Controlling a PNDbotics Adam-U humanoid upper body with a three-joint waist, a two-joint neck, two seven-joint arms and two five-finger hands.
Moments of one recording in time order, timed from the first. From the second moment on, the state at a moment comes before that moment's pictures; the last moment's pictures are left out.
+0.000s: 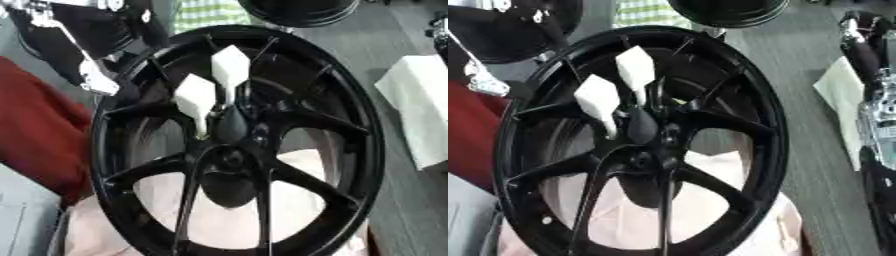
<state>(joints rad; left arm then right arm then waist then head) -1.32 0.51 -0.51 -1.31 -0.17 -0.26 -0.85 -0.41 -0.52 -0.40 -1.55 0.01 0.01 -0.14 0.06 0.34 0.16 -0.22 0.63</state>
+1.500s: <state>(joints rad) -1.31 0.43 -0.59 -1.24 -0.14 -0.24 -0.88 -0.43 -0.50 -0.39 -1.55 0.01 0.01 -0.13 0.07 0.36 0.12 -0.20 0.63</state>
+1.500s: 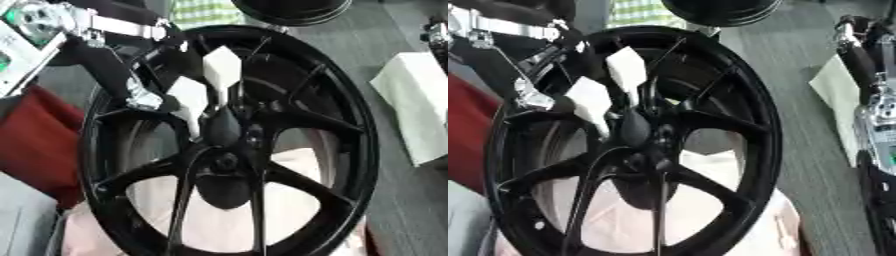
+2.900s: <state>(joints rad) -1.30 0.43 -0.54 -1.26 -0.11 -0.21 -0.88 -0.42 -0.49 -0.39 -1.55 0.00 0.01 -0.13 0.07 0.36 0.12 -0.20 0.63</state>
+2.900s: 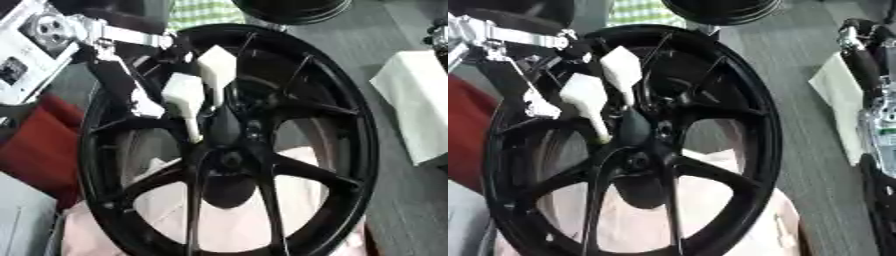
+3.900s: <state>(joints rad) -0.91 0.94 -0.14 -1.47 0.08 -0.10 -0.55 -0.40 -0.51 -0.41 -1.55 0.00 0.01 -0.16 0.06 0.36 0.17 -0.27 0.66</state>
